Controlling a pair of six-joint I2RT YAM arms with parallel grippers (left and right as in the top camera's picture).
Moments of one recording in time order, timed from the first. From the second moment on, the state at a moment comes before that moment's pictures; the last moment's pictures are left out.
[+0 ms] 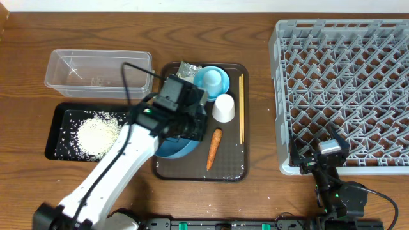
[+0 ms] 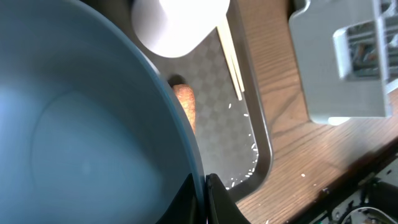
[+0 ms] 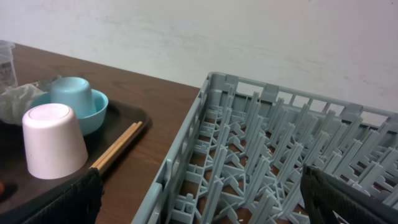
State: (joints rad) left arm -0.48 1.42 1.09 -0.83 0.34 -0.26; right arm -0.03 0.01 0.01 -0.05 -0.24 -0.15
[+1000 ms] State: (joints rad) left arm -0.51 1.62 1.09 -0.77 0.32 -0.31; right arm -0.03 0.01 0.01 -0.05 -0.24 -0.15
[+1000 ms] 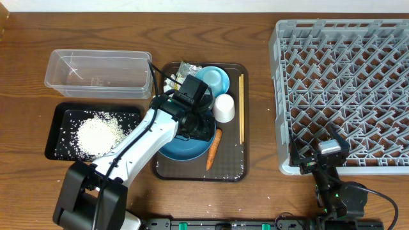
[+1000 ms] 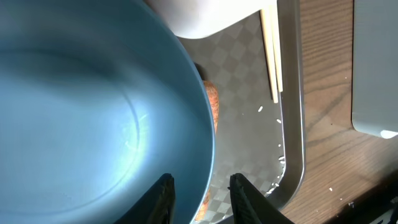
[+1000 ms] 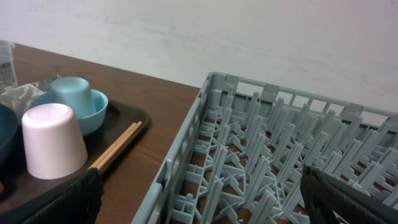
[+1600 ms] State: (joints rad) left arm -0.79 1.59 1.09 -0.79 0.11 -0.34; right arm -0.03 0.01 0.01 -0.05 -0.24 -0.15
